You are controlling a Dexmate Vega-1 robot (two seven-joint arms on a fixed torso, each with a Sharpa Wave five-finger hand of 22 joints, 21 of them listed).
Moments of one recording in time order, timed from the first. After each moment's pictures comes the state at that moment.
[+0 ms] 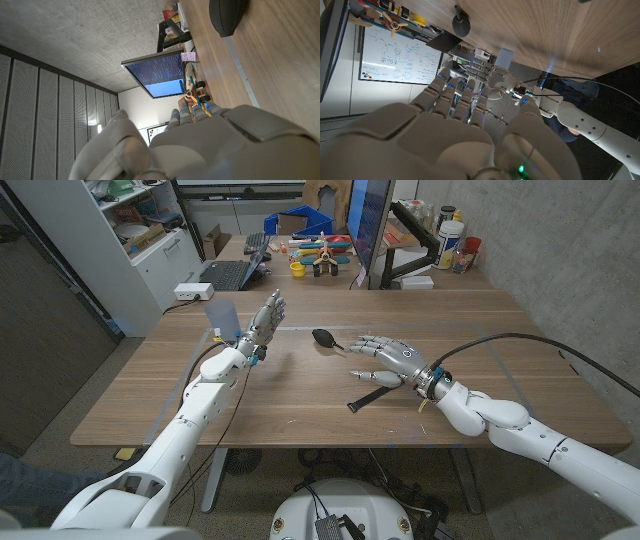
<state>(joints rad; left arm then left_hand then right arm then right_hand) 0.82 0.35 0.19 -1.33 -0.45 -0.09 -0.22 0.31 0.04 0.10 0.09 0.35 -0.09 0.04 0.20 0.18 -0.07 -0.03 0.20 0.18 -0.16 0.00 0.18 0.18 -0.17 -0.02 0.20 0.18 -0.90 -0.87 -0.66 -1.66 -0.85 0.33 -0.55 0.26 -0.02 0.22 -0.10 0.39 0.36 -0.21 0.21 0.20 0.38 -0.13 0.24 0.19 0.30 -0.04 0.19 0.18 0.34 -0.04 0.26 0.17</state>
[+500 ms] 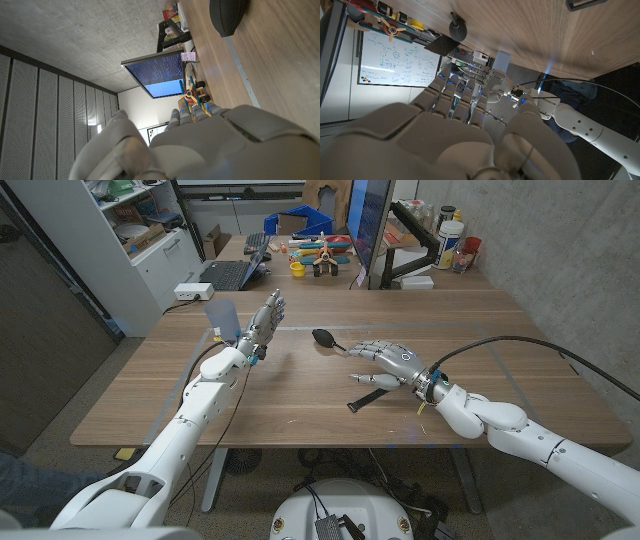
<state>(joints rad) 0.81 0.35 0.19 -1.34 -0.44 -0.09 -0.22 0.31 0.04 0.10 0.09 0.35 -0.09 0.04 0.20 0.18 -0.08 -0.03 0.20 0.19 -0.17 0.00 0.18 0.18 -0.17 -0.01 0.20 0.18 -0.89 -0.87 -0.67 -1.64 -0.85 0.34 -0.55 0.27 -0.01 0.22 -0.10 0.39 0.36 -0.21 0.21 0.20 0.37 -0.12 0.24 0.19 0.36 -0.05 0.20 0.18 0.36 -0.04 0.26 0.17</state>
